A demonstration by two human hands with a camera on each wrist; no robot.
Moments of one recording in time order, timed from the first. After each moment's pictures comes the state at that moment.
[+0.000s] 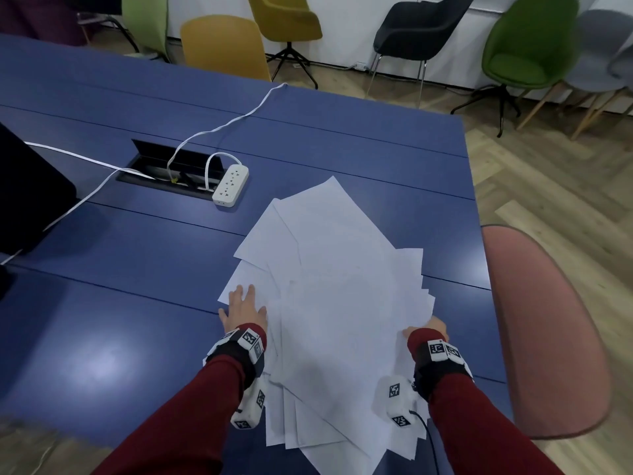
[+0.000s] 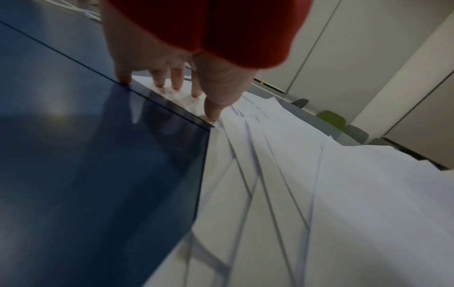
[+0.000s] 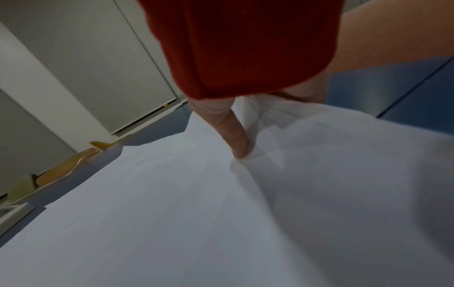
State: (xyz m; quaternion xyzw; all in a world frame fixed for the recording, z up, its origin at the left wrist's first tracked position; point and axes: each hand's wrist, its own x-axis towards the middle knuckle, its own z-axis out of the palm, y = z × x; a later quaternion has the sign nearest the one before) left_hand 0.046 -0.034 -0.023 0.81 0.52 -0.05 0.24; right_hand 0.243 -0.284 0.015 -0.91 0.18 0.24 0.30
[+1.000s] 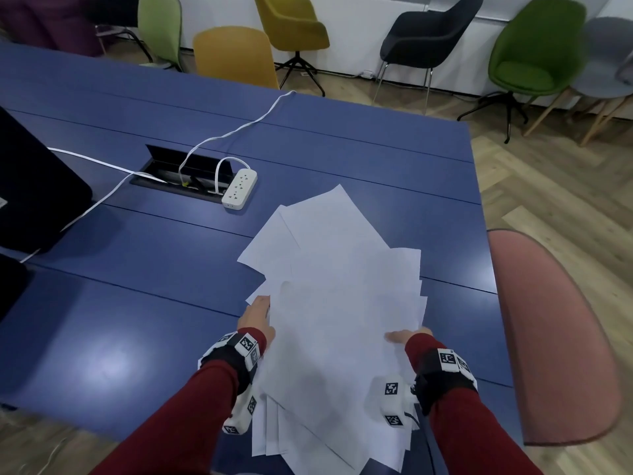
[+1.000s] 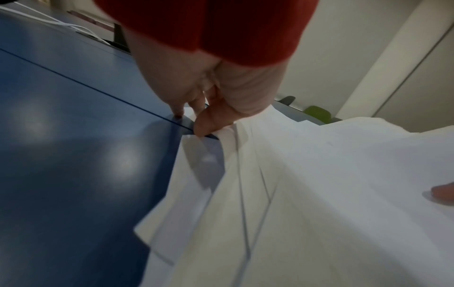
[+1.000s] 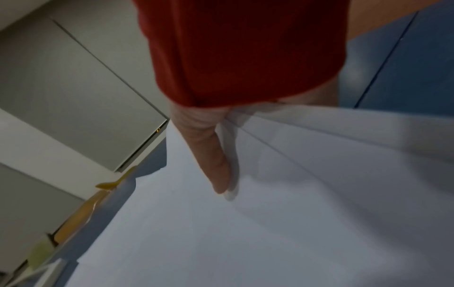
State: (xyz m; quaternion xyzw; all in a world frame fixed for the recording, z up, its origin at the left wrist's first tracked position) left_hand 0.037 -0.044 0.001 0.82 0.44 -0.07 0.35; right_hand 0.226 -0.278 0.040 -0.85 0.17 0.39 0.32
